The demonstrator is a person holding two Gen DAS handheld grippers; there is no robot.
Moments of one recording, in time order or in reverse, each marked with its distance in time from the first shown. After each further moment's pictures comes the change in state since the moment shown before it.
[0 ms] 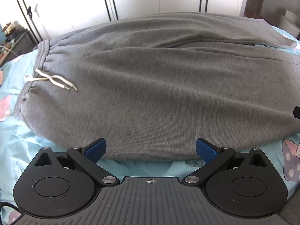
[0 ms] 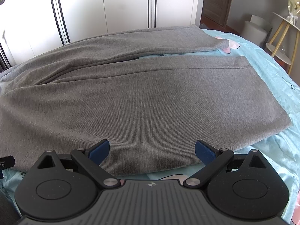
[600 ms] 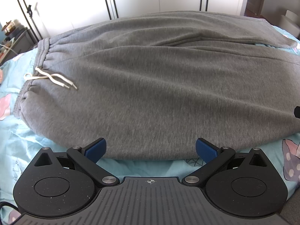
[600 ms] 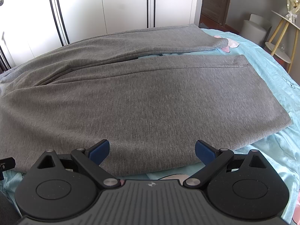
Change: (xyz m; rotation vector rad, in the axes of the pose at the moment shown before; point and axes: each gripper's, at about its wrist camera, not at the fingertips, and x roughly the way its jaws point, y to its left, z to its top) left arm 0.001 -0.001 0.001 -0.001 0.009 0.001; right arm 0.000 -0.001 0.001 0.010 0.003 0.003
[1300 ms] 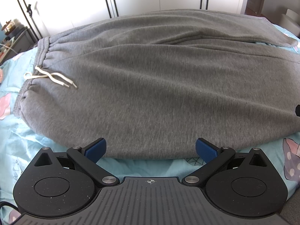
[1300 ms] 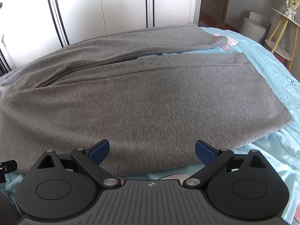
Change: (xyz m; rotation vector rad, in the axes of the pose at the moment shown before) left arm 0.002 0.000 0.000 -0.001 0.013 0.001; right arm 0.001 -0.003 -0.001 0.016 0.000 0.009
